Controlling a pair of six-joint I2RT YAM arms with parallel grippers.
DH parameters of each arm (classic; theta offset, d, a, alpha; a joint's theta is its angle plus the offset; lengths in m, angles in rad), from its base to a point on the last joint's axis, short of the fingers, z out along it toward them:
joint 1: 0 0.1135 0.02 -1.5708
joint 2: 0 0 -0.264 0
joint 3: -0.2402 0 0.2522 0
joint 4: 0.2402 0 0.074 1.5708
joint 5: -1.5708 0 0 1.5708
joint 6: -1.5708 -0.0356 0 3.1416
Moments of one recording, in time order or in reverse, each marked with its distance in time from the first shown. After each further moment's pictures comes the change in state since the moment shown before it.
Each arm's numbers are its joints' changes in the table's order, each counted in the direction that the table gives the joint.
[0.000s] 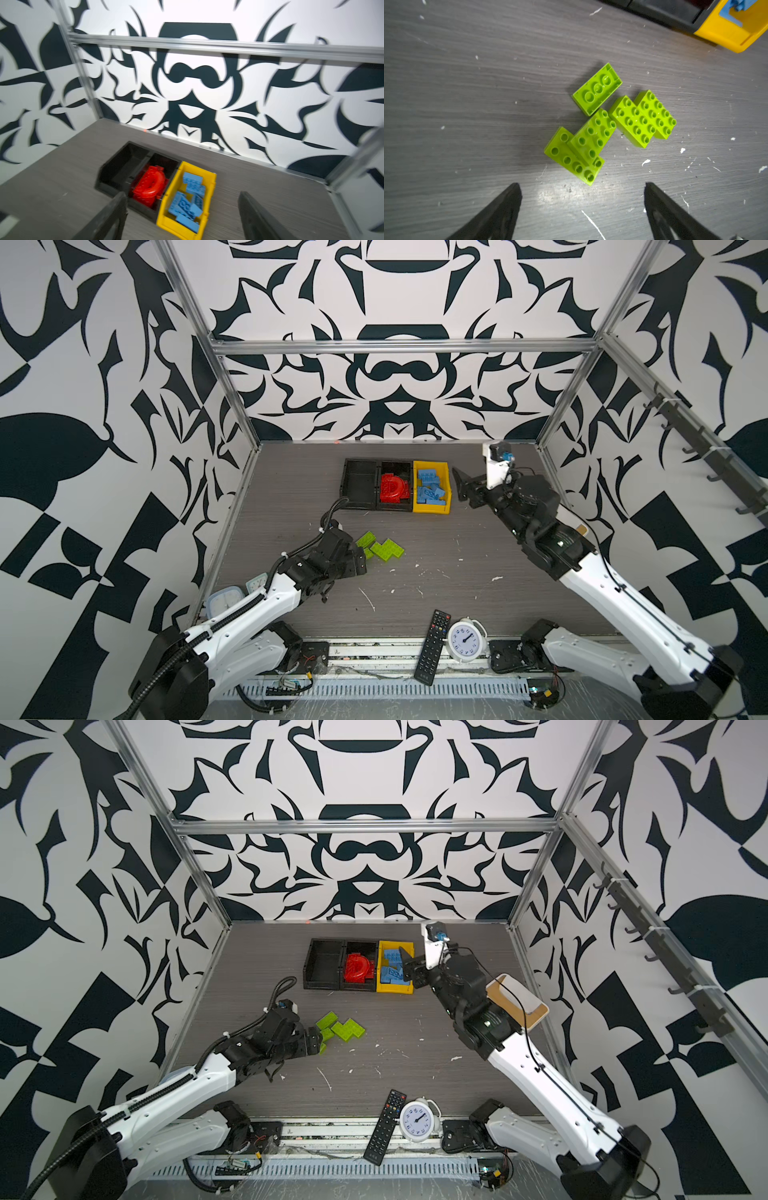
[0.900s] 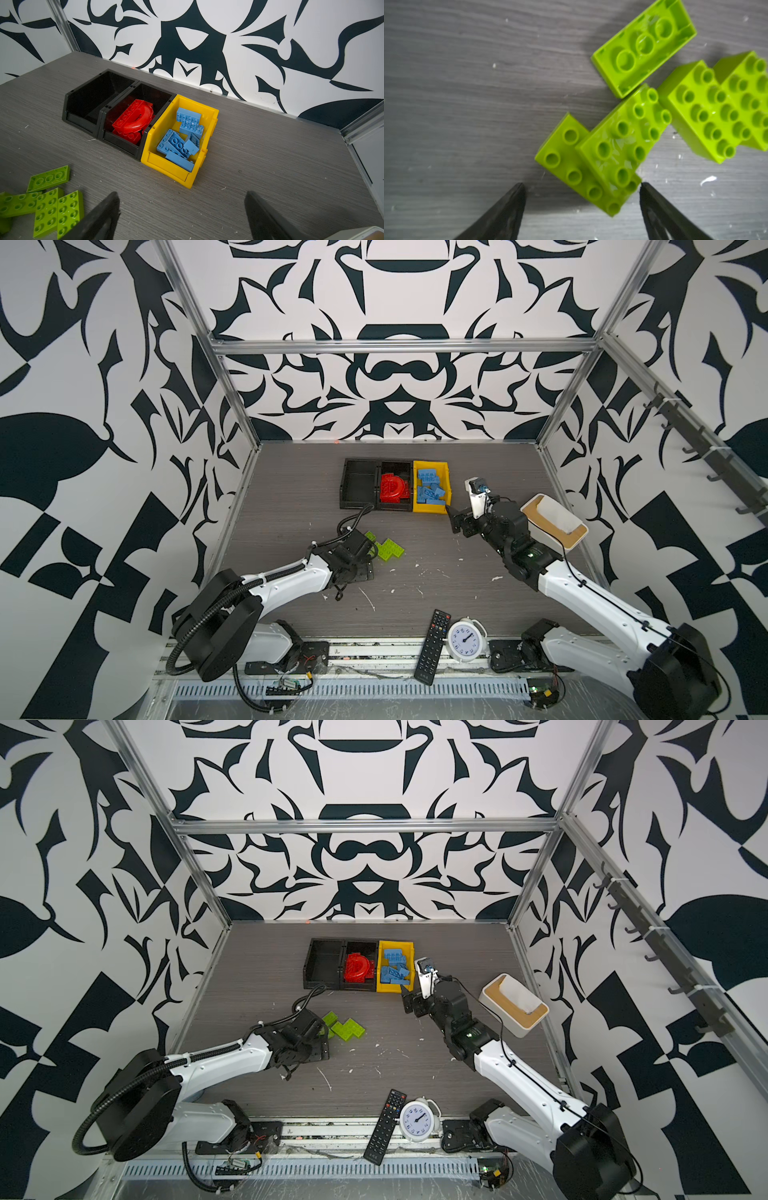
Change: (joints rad) left arm -0.058 0.315 -0.056 -0.045 0.050 0.063; right arm -0.031 0.103 0.268 -0.156 0.105 0.013
